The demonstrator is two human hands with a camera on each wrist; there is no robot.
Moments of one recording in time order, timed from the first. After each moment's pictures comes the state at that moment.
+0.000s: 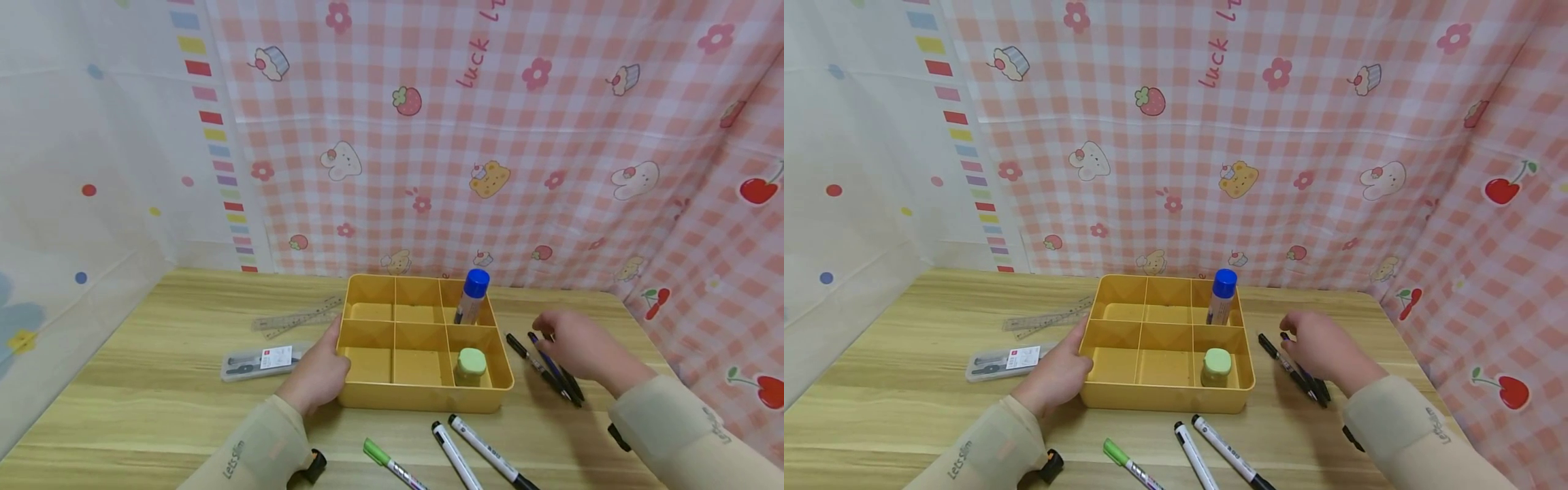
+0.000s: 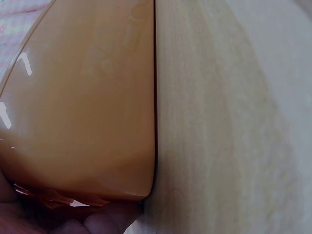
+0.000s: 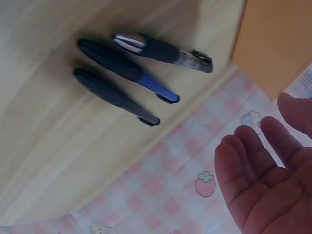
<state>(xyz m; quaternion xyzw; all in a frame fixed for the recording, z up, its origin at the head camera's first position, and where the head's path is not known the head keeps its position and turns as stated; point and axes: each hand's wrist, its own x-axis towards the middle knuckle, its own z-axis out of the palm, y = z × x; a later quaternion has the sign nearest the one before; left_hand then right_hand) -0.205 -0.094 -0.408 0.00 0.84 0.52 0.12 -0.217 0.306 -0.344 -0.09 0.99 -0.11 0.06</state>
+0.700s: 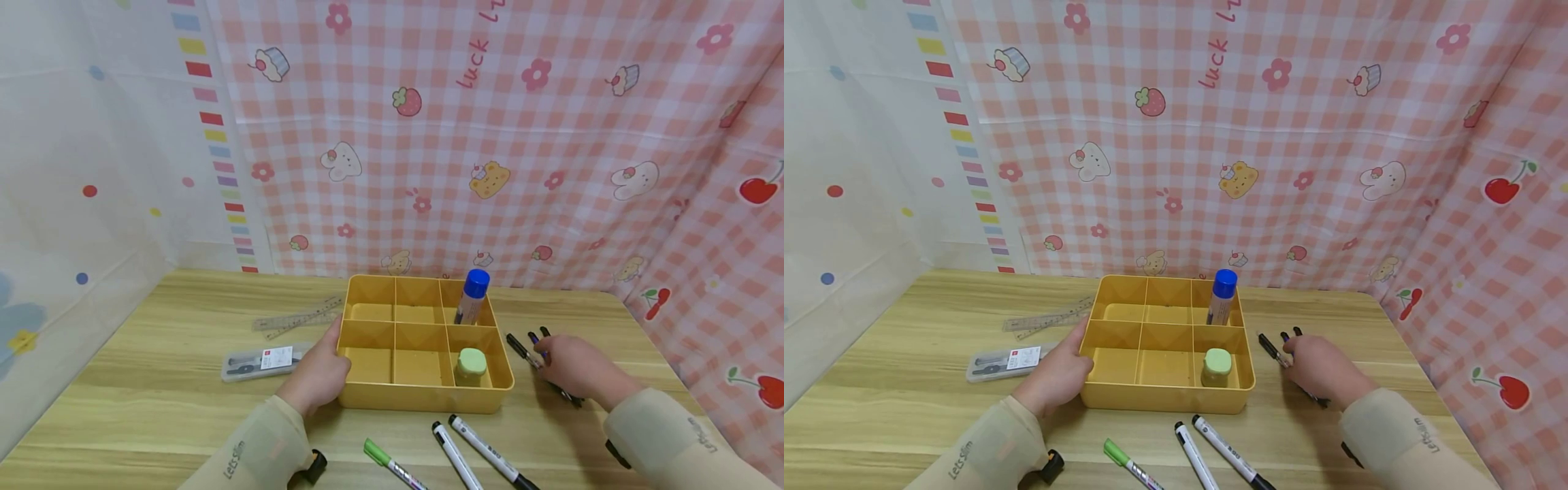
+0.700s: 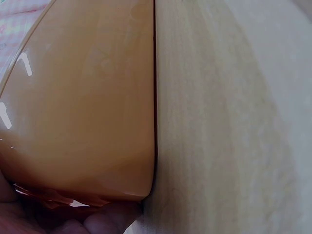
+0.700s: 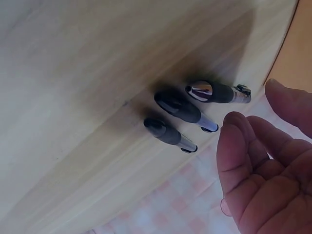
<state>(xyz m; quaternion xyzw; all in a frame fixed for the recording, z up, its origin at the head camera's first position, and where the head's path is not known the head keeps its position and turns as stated) -0.205 -0.093 -0.408 0.00 0.84 0.52 0.12 -0.212 0.313 -0.375 -0.08 0.99 -0.08 0.11</state>
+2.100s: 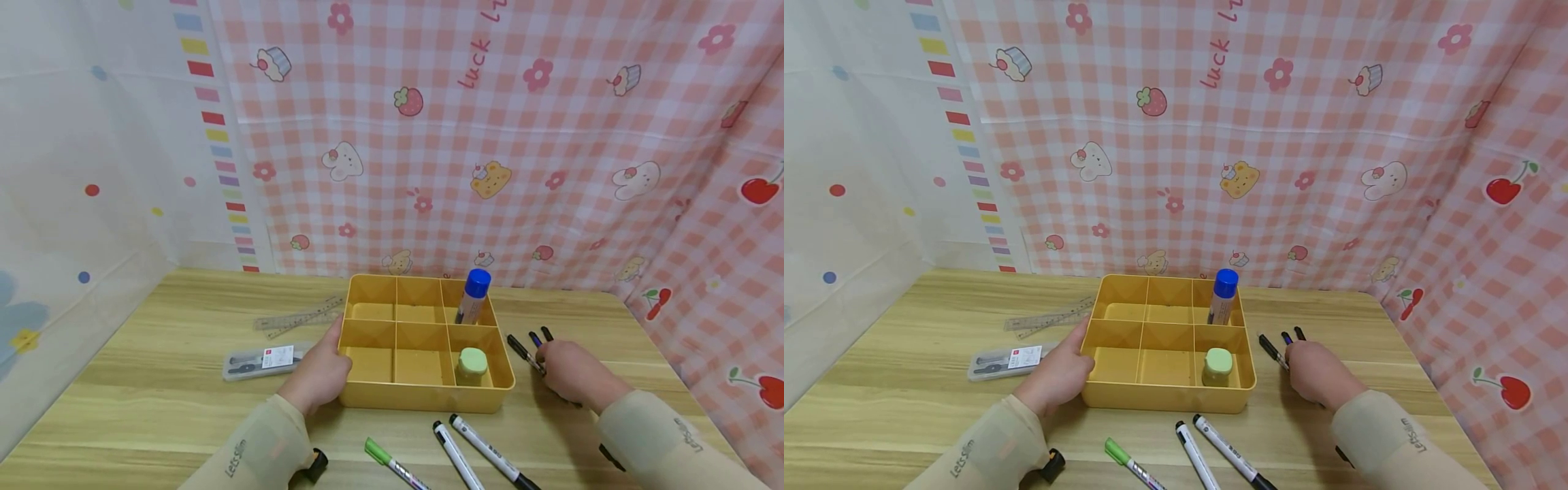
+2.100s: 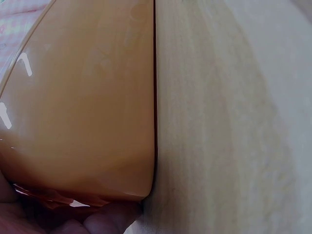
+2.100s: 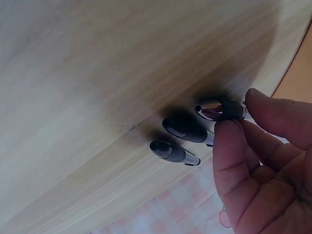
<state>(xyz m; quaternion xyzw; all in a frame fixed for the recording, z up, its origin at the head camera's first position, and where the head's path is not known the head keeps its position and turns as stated) -0.206 -0.094 -0.409 -0.01 0.84 0.52 0.12 -0.210 0.307 -0.386 -0.09 0.99 -0.05 0.10</state>
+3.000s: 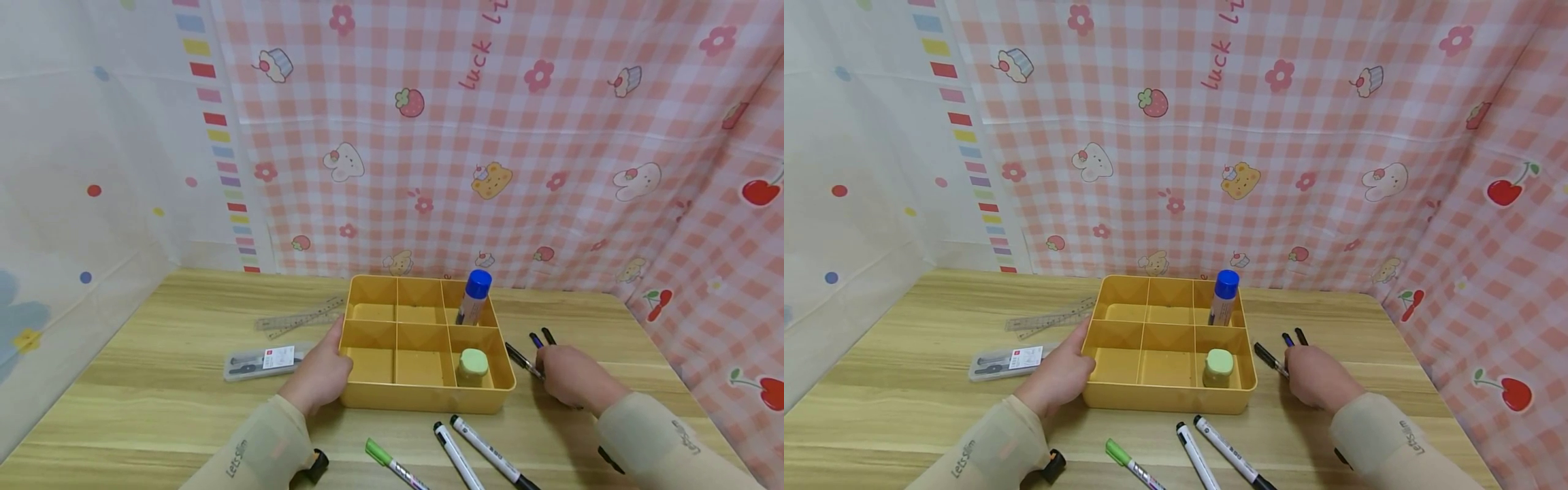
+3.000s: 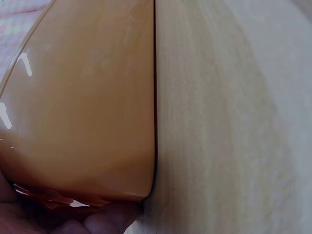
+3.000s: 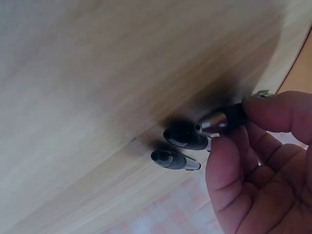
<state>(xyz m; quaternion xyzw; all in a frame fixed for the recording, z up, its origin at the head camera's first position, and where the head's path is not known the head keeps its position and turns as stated) -0.206 -0.094 -0.409 0.00 0.84 0.52 0.12 -0.209 0.302 -0.388 -0.07 0.99 -0.06 0.13</state>
